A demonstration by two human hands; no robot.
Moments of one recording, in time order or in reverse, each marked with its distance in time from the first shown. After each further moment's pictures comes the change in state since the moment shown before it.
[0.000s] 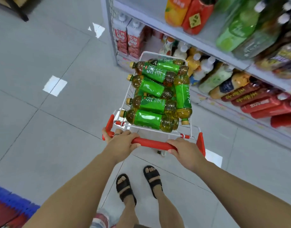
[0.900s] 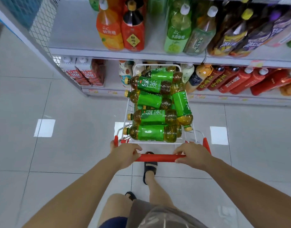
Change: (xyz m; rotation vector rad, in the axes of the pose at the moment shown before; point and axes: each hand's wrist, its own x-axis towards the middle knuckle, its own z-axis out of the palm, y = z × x) left_hand 0.123 0.093 -0.077 0.253 -0.352 0.153; right_hand 0.014 0.092 -0.067 0.272 -0.041 0.231
